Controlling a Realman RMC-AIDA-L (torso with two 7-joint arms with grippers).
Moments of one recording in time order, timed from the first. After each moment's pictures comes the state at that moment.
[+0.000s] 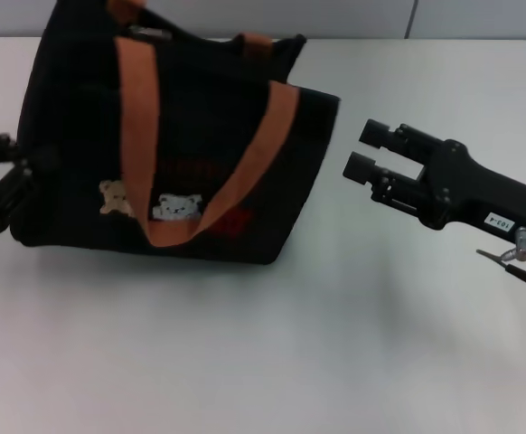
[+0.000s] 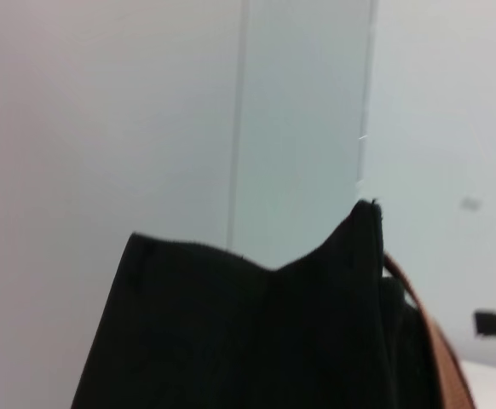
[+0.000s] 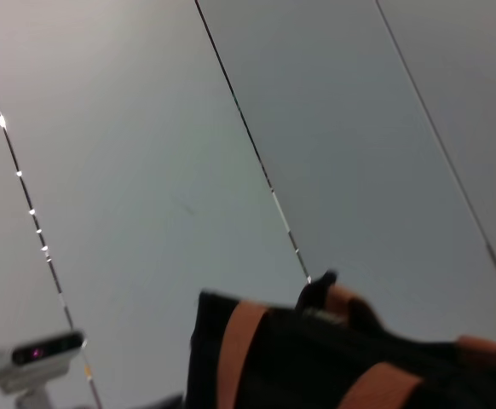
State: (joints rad) left arm -0.34 -2.00 0.32 0.63 1.92 1.84 -1.06; right arm 0.58 2.08 -0.26 -0.20 -2.04 -1.73 1.05
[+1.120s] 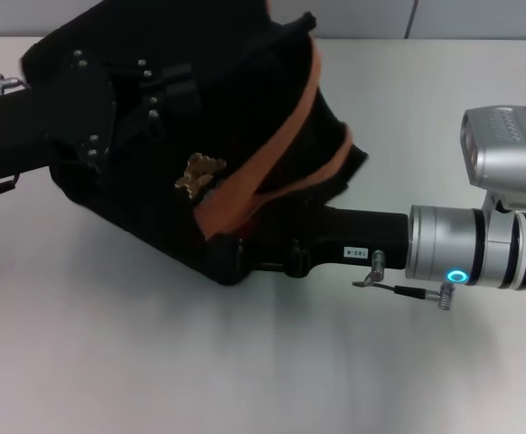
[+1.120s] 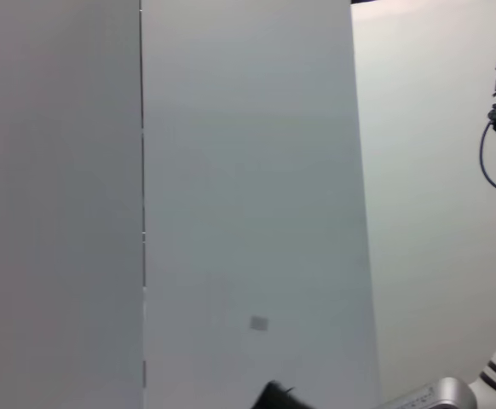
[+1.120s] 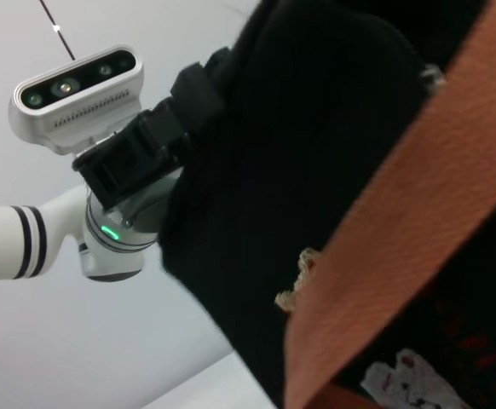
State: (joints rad) left arm -0.58 -2.06 0.41 0.66 1.87 2.00 -1.13; right arm 0.81 2.09 -0.51 0.03 -2.04 -1.43 1.11
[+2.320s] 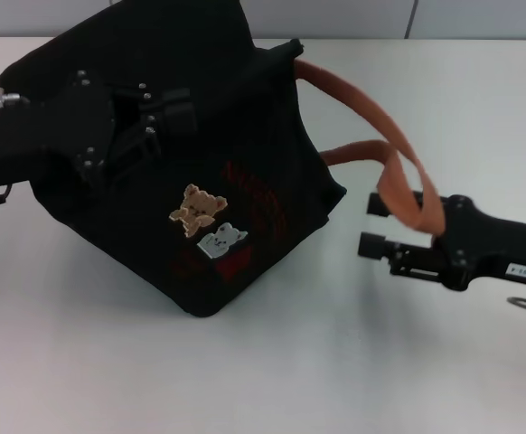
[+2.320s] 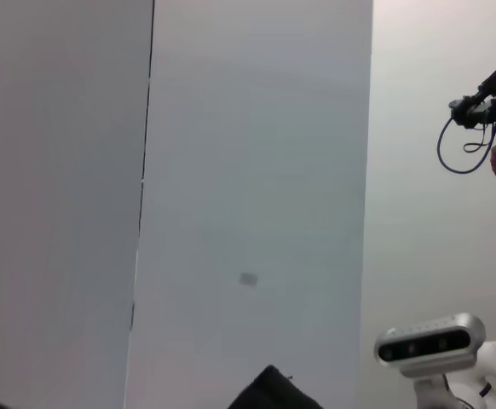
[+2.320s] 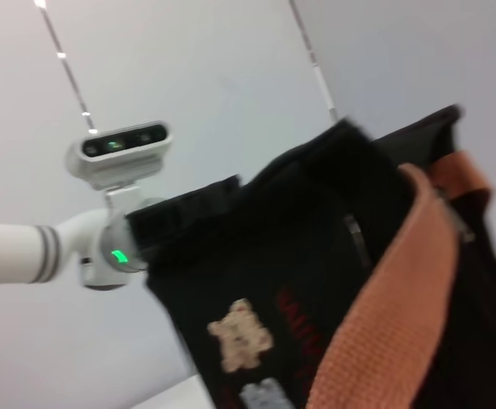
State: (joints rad) left arm -0.55 -2.04 0.49 0.71 1.87 1.97 -1.28; right arm 0.52 2.08 -0.44 -0.39 -2.08 -1.77 1.18
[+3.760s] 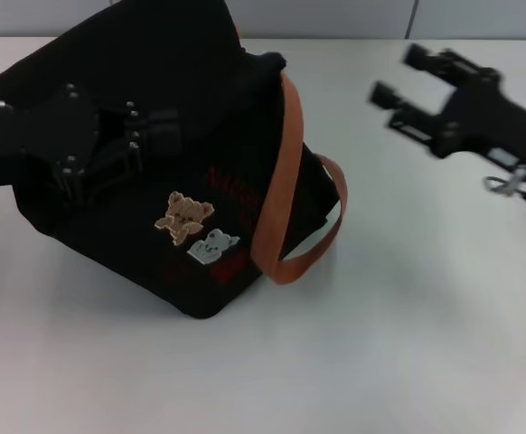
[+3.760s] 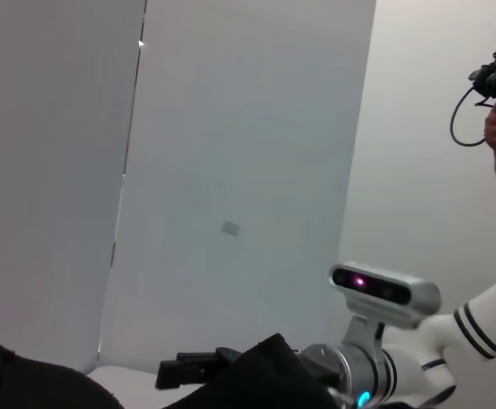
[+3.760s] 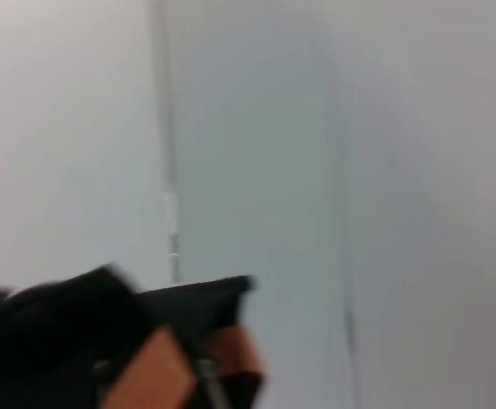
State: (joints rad) left arm -0.53 -2.02 0.57 0.79 1.86 1.99 -1.41; right arm 0.62 2.08 -0.34 -0.24 -1.82 -1.55 0.74
